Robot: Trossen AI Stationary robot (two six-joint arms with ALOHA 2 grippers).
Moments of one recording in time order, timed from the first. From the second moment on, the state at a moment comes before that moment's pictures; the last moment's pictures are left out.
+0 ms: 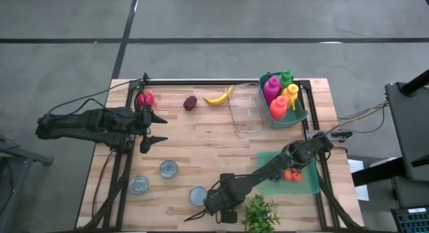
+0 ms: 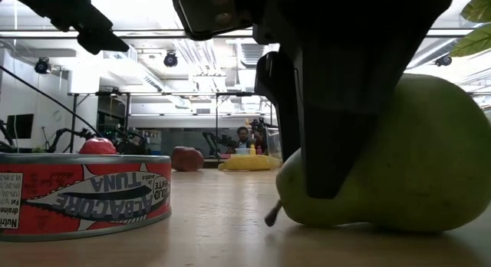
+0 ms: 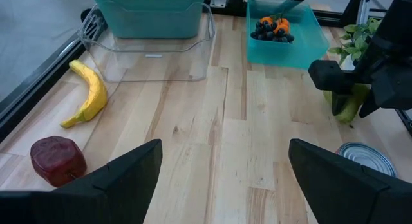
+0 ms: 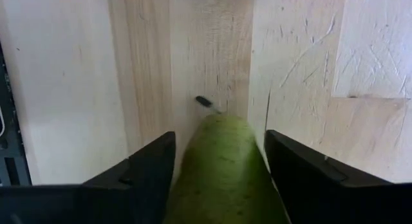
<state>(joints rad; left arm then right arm) -0.01 0.54 0.63 -0.60 -0.09 -0.11 0.49 2.39 2.05 -1.07 -0.02 0.52</state>
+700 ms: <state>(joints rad) -0.01 0.54 0.63 -0.60 -0.09 -0.11 0.49 2.38 2.05 -1.08 0.00 0.48</state>
